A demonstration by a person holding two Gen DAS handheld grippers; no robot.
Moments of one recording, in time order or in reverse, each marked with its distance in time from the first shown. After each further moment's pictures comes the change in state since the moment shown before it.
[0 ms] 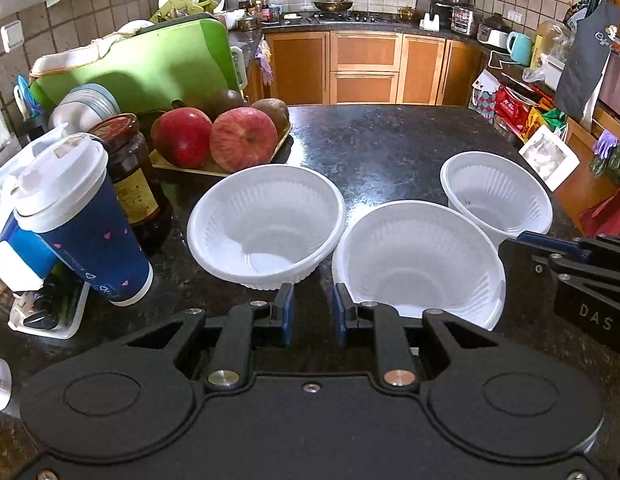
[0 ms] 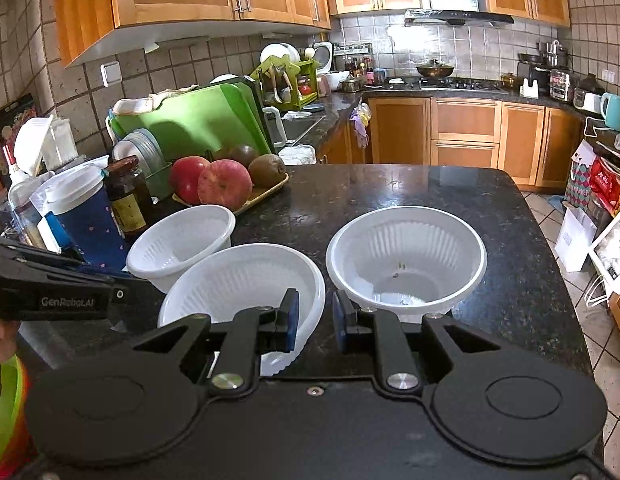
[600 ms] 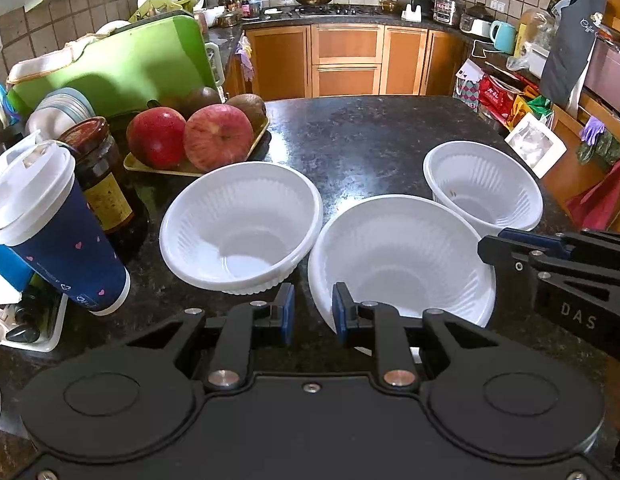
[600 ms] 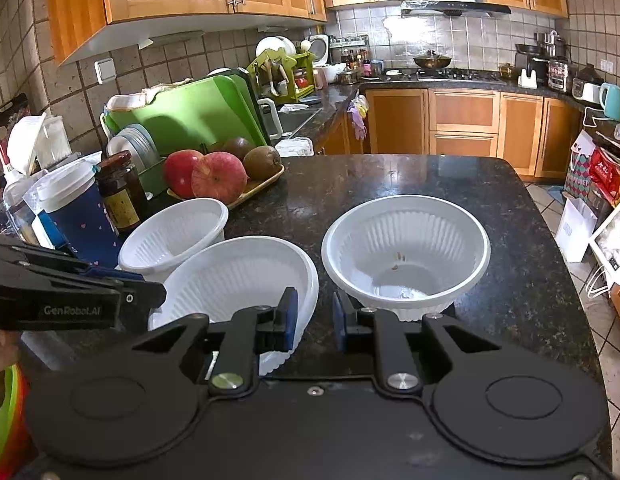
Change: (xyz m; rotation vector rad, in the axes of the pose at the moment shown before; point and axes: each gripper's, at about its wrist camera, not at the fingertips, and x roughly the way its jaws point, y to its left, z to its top) left arm 0.012 -0.006 0.005 0.034 0.021 -0.037; right arm 0.009 -0.002 0.000 0.012 0.022 -0.007
